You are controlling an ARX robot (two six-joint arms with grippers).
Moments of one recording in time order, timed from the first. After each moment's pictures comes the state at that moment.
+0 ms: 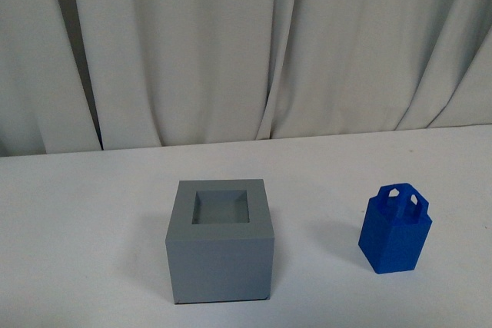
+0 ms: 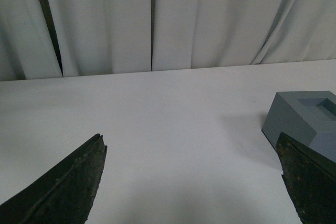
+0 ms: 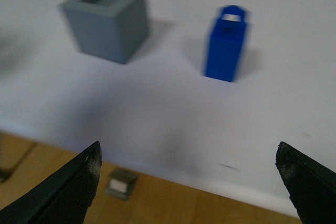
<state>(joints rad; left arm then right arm) 0.00 0.00 0.02 0.00 0.00 0.00 -0.13 0.33 0.15 -0.23 -0.63 -0.24</state>
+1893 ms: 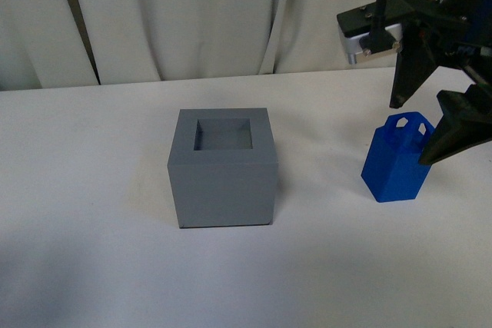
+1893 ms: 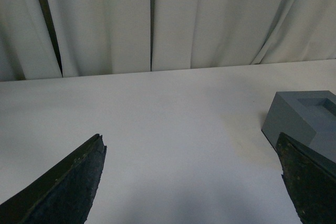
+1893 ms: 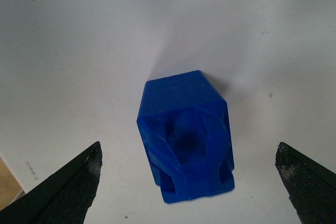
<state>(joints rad) 0.00 0.00 0.02 0.00 0.00 0.00 0.19 2.08 1.83 -1.16 -0.14 -1.32</state>
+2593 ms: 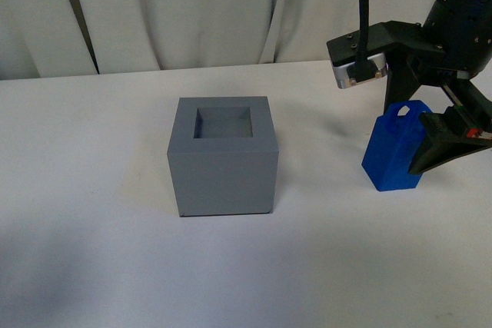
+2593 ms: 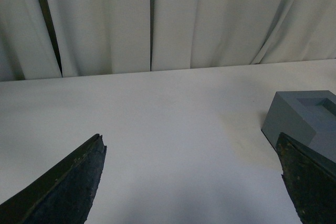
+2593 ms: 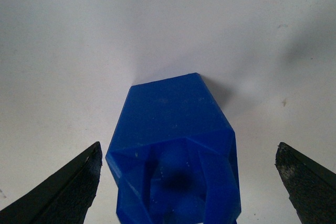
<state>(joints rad) 0.00 0.00 0.02 0.00 0.00 0.00 0.20 2.13 1.80 -1.09 -0.09 -1.32</state>
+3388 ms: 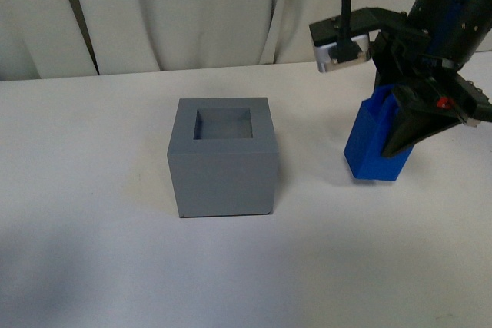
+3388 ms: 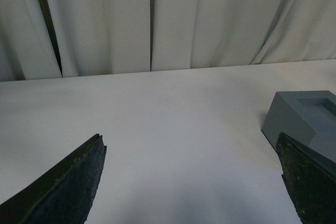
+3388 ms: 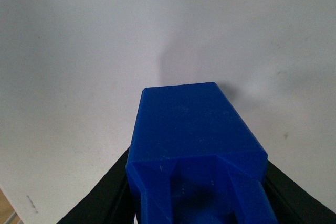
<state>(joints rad) 0.00 0.00 0.02 0.00 0.00 0.00 0.24 2.13 1.85 -1.15 -0.18 -1.29</state>
